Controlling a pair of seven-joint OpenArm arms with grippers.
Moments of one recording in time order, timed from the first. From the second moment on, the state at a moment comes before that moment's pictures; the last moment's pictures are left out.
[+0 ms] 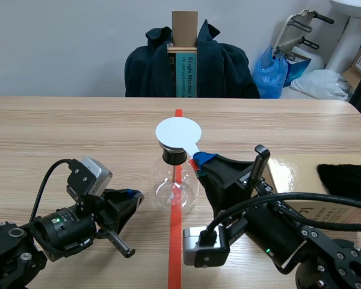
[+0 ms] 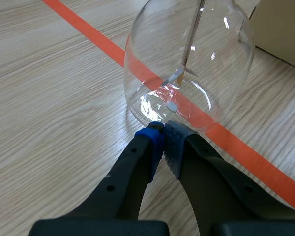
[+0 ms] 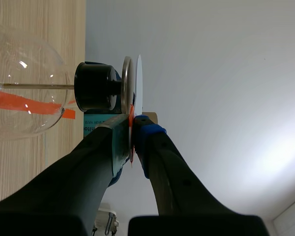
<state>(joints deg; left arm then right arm) 2.3 -21.3 25.9 61.4 -5.8 -23.9 -25.2 -14.2 21.4 -25.9 82.0 -75.8 -33.2 21.5</state>
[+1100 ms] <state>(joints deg) 2.3 -21.3 25.9 61.4 -5.8 -23.9 -25.2 -12.3 21.4 -21.5 83.3 -75.1 -35.9 2.3</state>
